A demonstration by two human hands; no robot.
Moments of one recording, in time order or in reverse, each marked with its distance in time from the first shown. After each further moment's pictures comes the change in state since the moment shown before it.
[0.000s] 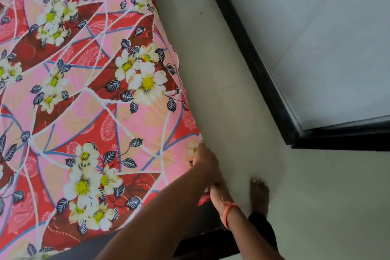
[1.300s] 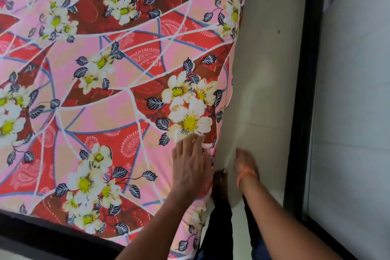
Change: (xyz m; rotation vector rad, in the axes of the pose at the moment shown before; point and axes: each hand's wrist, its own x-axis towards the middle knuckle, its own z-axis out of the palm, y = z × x) left_hand -0.007 -0.144 -0.008 -1.175 0.908 -0.955; right_hand 0.159 -0.240 0.013 -0.319 -0.018 0.053
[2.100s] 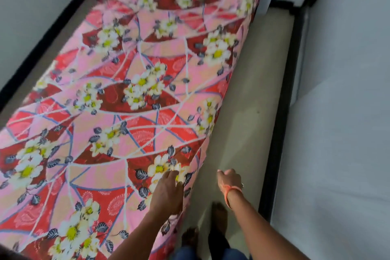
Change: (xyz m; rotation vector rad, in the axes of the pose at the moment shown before) left_hand 0.141 0.086 -0.109 -0.207 -0.293 -0.404; right_hand -0.054 -0.256 -0.076 -0.664 0.088 -0.189
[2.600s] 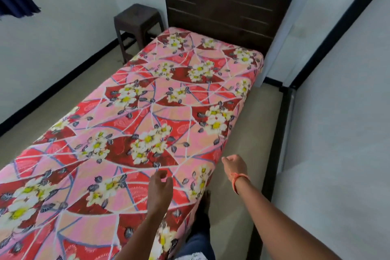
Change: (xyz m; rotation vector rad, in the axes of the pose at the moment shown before) left_hand 0.077 0.128 -0.166 -0.689 0.427 -0.234; right_hand -0.034 -0.243 -0.187 -0.031 0.179 -0.488
